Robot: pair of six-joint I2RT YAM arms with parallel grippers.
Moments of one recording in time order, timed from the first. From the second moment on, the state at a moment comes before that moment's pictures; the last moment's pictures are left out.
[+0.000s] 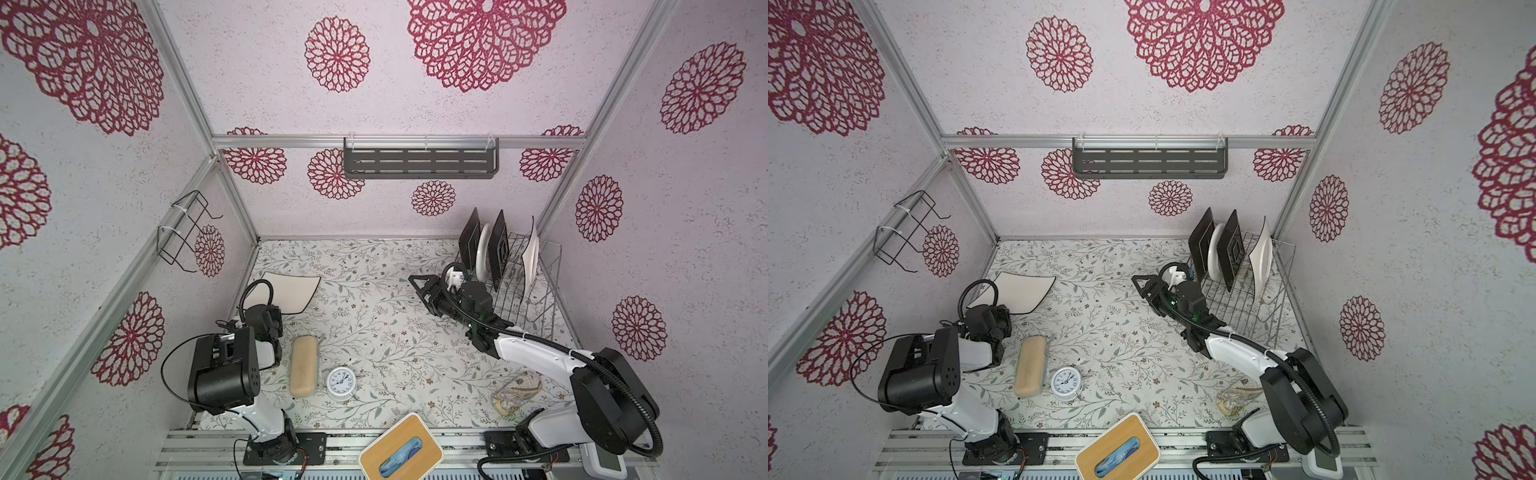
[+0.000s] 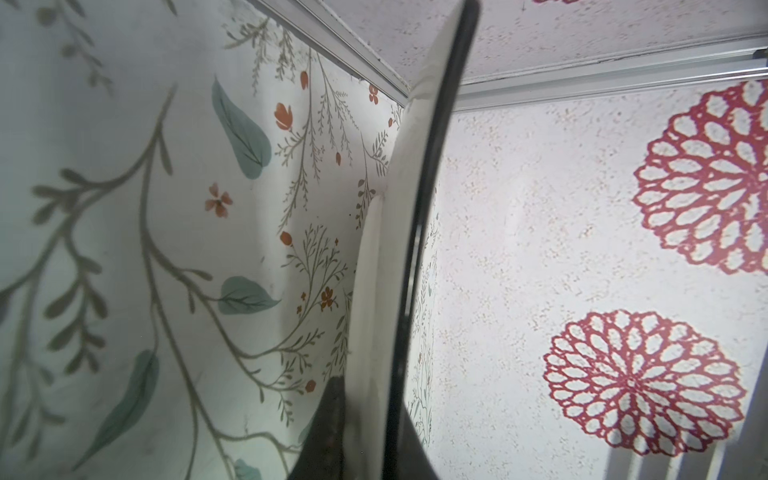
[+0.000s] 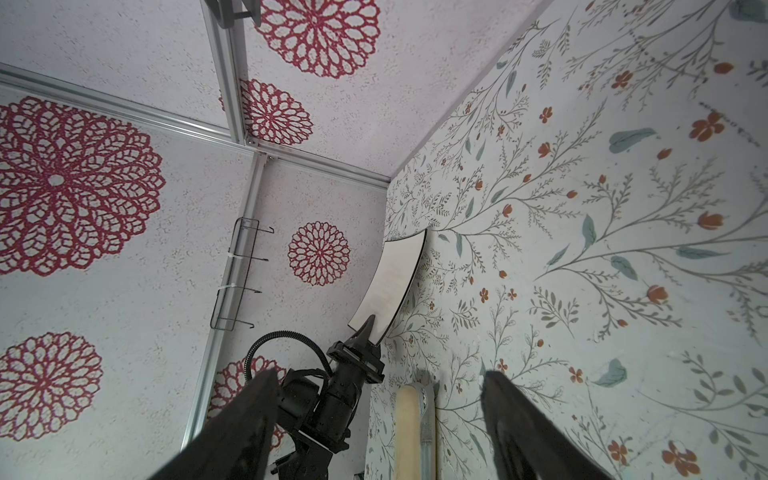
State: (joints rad) left arm 0.28 1.67 0.44 0.80 -0.04 -1.43; right arm 0.59 1.41 0.74 0.51 -0.23 1.22
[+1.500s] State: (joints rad) left arm 0.28 1.70 0.54 0.61 0.02 -1.42; right arm 0.59 1.35 0.74 0.45 -0.23 1.20
